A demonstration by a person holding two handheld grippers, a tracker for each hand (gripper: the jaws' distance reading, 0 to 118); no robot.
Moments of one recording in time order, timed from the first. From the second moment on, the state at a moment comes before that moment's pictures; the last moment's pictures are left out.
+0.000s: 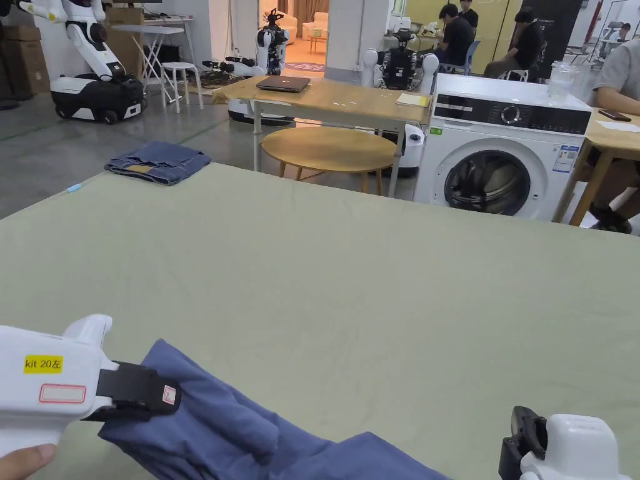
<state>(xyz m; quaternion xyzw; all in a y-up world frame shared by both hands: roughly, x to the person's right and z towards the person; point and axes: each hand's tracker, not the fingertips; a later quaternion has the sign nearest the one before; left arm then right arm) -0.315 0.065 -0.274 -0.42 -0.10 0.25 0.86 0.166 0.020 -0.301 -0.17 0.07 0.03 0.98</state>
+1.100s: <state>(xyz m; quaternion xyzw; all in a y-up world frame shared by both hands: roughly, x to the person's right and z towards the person) -0.030 -0.016 -0.363 -0.57 -0.21 0.10 0.79 0.193 0.012 -0.293 -0.19 0.04 0.03 0.98</state>
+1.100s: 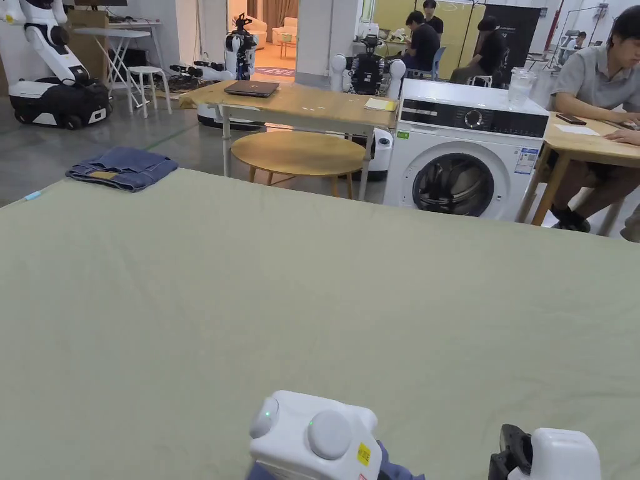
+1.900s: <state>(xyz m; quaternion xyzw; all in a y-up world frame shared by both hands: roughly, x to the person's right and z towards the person) -0.041 -0.096 -0.367 -0.54 -0.30 0.31 0.72 0.189 0.018 -0.288 -0.17 0.05 0.02 0.98</state>
